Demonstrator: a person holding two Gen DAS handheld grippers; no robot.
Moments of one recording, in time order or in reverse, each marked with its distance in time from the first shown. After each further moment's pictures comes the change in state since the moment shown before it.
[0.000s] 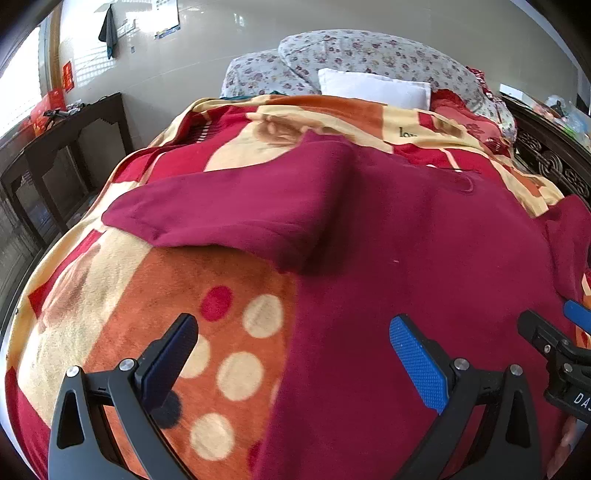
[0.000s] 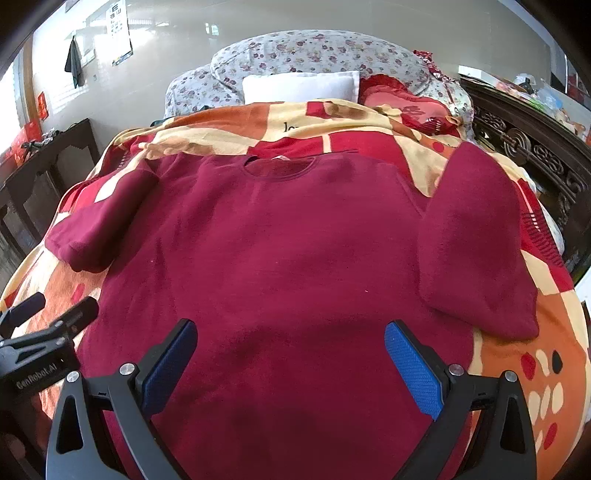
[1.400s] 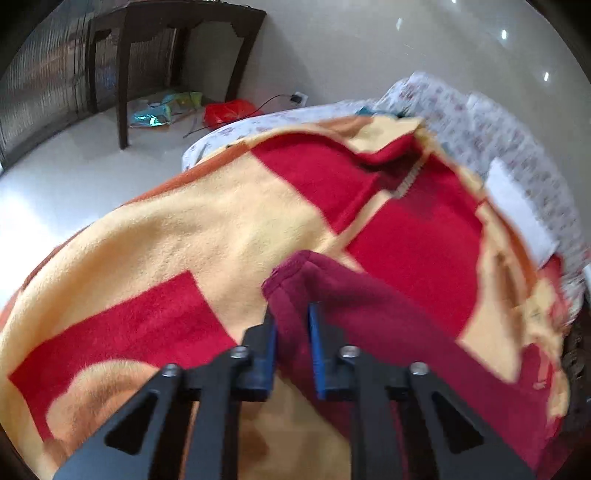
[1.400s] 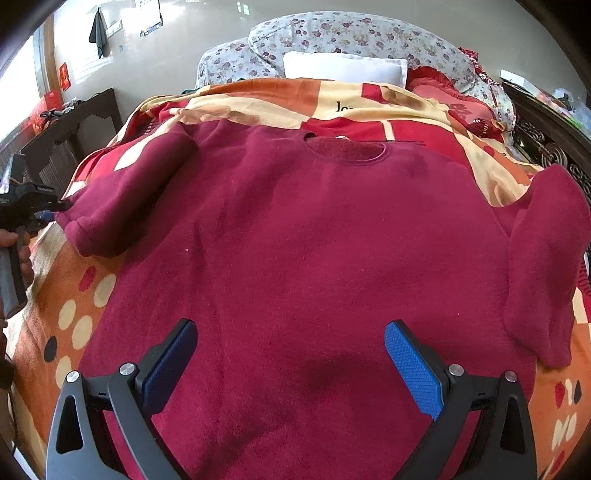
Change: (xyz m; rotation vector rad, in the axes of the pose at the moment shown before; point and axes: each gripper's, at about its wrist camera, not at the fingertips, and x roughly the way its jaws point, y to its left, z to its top) left arm 0.106 0.249 0.090 -0.623 0.021 0.005; right arm 0.035 0.042 0.008 -0.080 0.070 0.076
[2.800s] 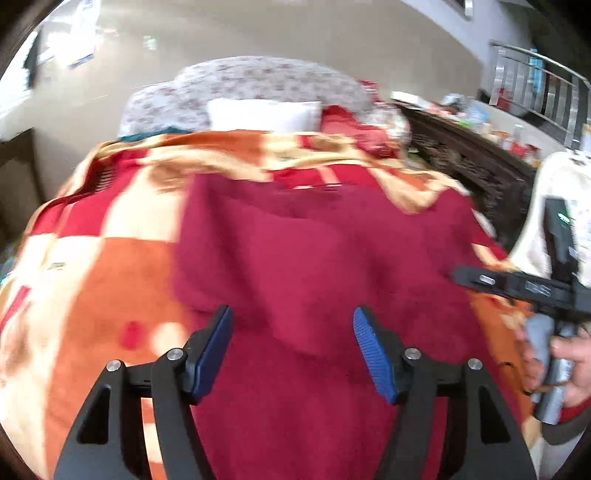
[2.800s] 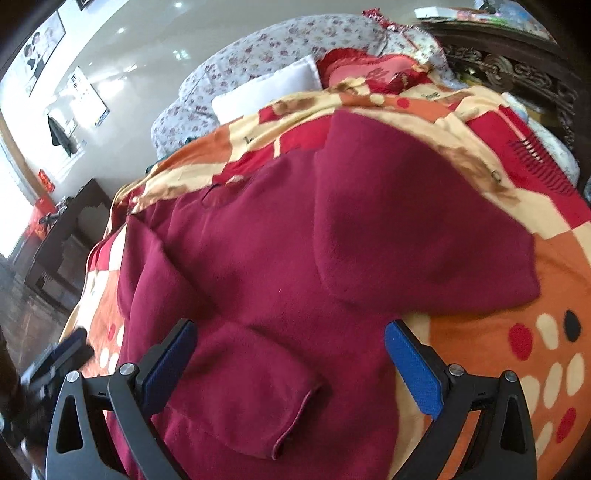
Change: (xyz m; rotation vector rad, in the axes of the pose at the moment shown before) left arm -0.148 -0.159 -0.230 0.764 0.015 -0.375; right arm -0.065 -0.140 -0.035 0.341 -0.049 0.133
